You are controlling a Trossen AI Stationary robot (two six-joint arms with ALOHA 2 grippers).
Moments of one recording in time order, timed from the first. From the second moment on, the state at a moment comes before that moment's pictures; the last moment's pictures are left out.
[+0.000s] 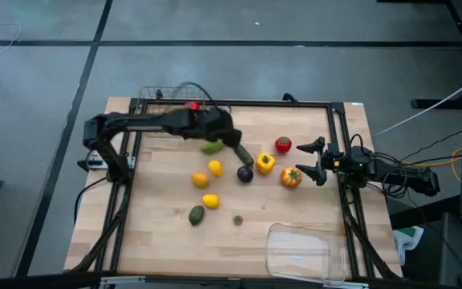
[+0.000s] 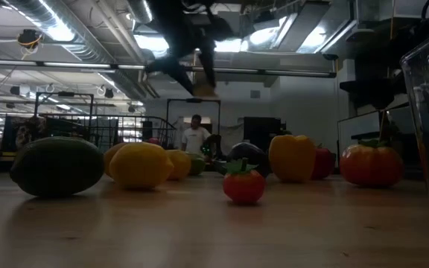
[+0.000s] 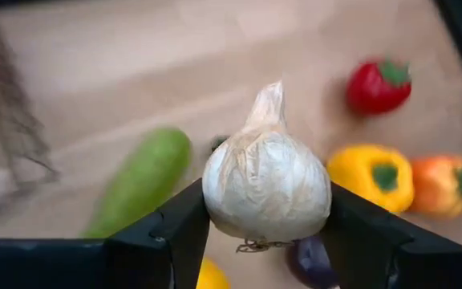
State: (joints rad) left arm 0.20 1.69 1.48 -0.79 -0.31 -0.97; right arm -0.12 0.00 0.01 0.03 0.02 0.24
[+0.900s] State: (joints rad) left arm 0.53 1.67 1.47 -1.19 -0.38 -0.67; right arm -0.12 0.00 0.01 0.03 0.02 0.24
